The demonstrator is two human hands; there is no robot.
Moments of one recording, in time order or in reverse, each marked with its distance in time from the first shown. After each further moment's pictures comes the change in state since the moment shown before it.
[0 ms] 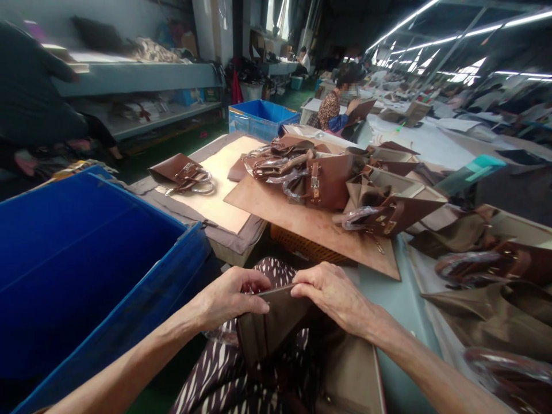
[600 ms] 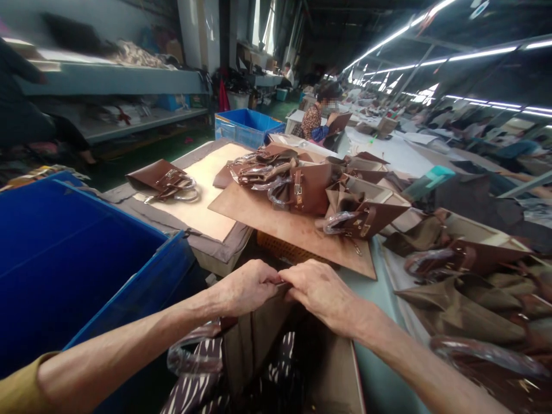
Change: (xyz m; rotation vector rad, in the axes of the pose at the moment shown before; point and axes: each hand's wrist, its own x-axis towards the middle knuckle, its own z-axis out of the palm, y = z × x) left_hand 0.044 0.031 0.018 0.297 -0.070 0.155; right_hand -0.005 0.002 -0.015 -0.214 -0.009 -0.050
